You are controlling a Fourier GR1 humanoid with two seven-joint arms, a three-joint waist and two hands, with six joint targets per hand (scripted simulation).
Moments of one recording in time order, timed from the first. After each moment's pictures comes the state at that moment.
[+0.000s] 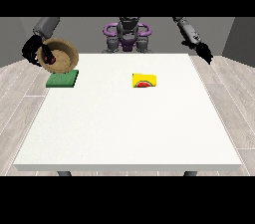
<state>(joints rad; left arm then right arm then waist) -0.38 0.35 0.31 -0.86 -0.05 -0.13 -0.78 -0.43 -0.89 -0.04 -0.83 0.26 -0.05 0.02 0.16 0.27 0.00</state>
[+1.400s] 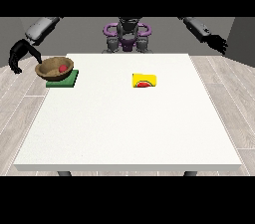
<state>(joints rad) -0.25 0.48 0.44 -1.03 0.13 -0.28 -0.73 -0.65 -0.87 -0.42 -0.41 -0.05 0.05 -0.09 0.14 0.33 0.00</state>
